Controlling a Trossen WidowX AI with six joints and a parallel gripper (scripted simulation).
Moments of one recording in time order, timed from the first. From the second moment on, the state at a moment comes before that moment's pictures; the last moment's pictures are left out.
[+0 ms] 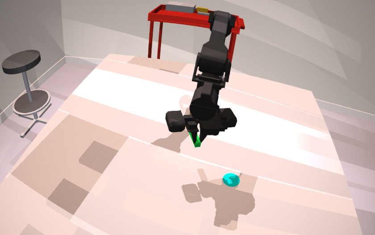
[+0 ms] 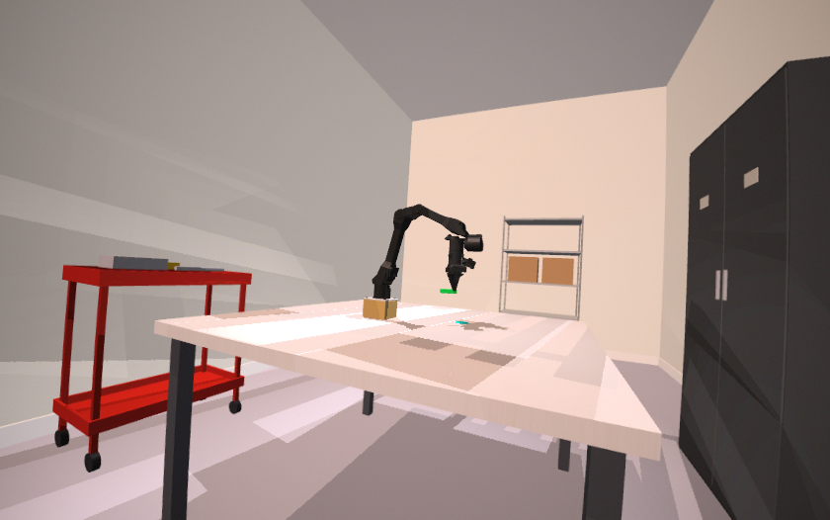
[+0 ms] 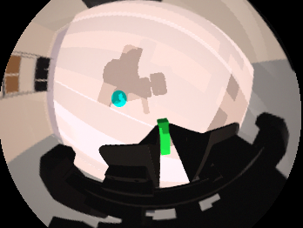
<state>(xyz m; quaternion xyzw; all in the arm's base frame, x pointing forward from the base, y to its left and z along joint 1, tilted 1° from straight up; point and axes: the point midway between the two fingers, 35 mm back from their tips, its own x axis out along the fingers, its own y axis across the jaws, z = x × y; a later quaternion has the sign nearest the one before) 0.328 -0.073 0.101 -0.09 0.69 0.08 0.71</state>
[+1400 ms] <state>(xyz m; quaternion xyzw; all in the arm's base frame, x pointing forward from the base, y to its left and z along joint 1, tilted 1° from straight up) 0.353 0.029 0.107 -0.29 0.64 0.28 0.66</state>
